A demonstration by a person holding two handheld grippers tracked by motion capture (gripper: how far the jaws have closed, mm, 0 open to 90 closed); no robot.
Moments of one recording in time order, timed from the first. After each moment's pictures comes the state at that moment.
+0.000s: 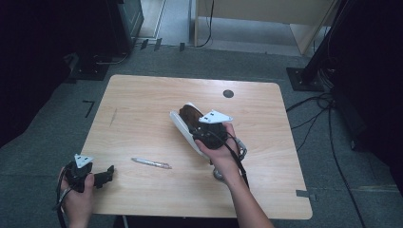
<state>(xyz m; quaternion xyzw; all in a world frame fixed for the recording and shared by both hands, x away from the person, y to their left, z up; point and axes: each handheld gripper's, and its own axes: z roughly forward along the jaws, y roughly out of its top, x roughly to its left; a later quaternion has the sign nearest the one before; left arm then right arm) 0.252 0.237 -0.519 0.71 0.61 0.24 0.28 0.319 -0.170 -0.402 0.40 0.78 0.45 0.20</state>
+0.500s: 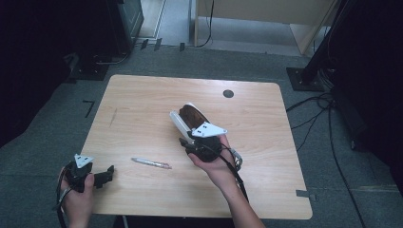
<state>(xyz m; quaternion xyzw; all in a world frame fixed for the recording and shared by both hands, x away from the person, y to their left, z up) 0.252 0.237 -0.519 0.70 0.61 0.24 0.28 0.288 -0.154 -0.409 0.36 0.79 0.47 0.17</state>
